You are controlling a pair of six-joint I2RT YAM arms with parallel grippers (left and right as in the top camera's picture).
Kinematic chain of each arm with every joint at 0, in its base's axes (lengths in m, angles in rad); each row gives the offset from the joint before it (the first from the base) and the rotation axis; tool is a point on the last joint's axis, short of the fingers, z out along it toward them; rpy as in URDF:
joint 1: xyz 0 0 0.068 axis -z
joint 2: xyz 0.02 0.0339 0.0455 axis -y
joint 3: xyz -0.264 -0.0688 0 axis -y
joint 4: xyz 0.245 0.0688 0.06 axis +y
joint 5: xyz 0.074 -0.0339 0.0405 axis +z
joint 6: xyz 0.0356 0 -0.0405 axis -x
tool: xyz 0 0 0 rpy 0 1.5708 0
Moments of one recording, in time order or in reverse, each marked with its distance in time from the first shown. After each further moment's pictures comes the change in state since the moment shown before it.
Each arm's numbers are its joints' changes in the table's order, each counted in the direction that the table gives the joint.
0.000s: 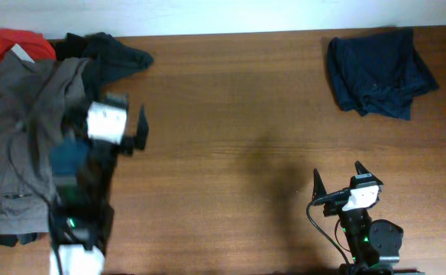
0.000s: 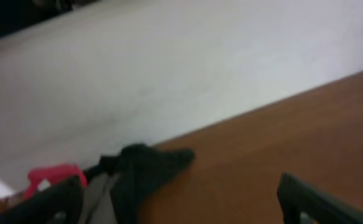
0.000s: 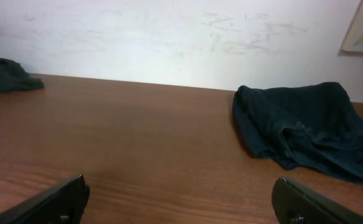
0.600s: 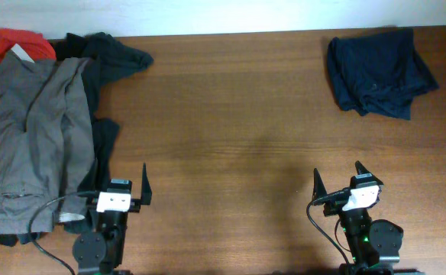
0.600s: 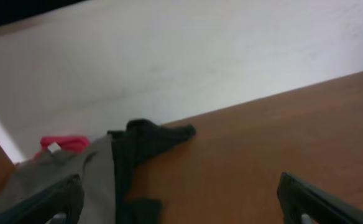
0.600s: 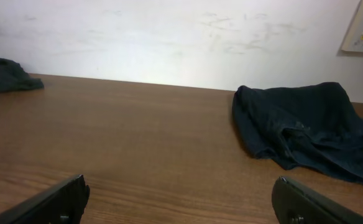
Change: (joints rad) left arm -0.068 0.652 -0.658 -0.166 -0.015 0.066; right arm 0.001 0.002 0.000 0.000 0.000 0.000
